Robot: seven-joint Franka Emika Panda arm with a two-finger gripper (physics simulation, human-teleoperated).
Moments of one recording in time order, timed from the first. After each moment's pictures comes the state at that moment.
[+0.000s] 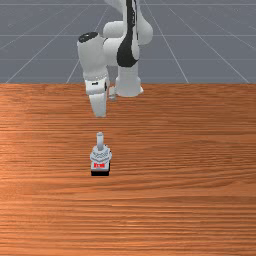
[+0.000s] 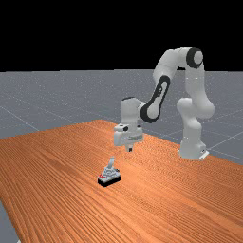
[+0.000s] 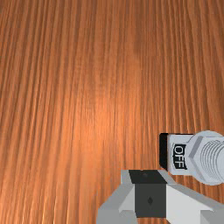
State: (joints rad) arm -0.13 0.13 -0.08 -2.48 0.30 2.63 -1.31
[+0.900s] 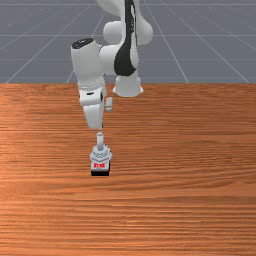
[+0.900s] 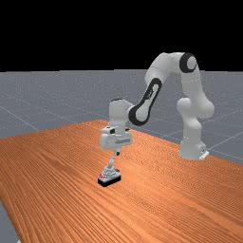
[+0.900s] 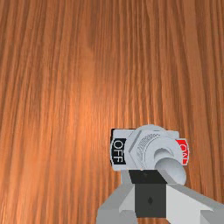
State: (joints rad) arm -0.13 0.31 -0.06 -2.21 0.32 2.60 -1.29
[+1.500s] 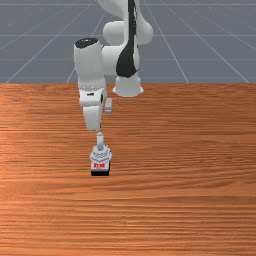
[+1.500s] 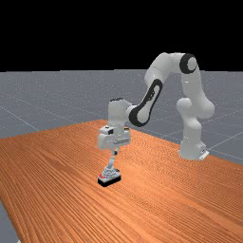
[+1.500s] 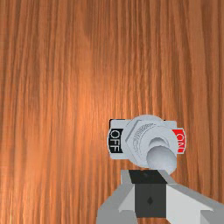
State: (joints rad) arm -0.08 0.32 -0.12 -2.18 0.20 2.58 -1.16
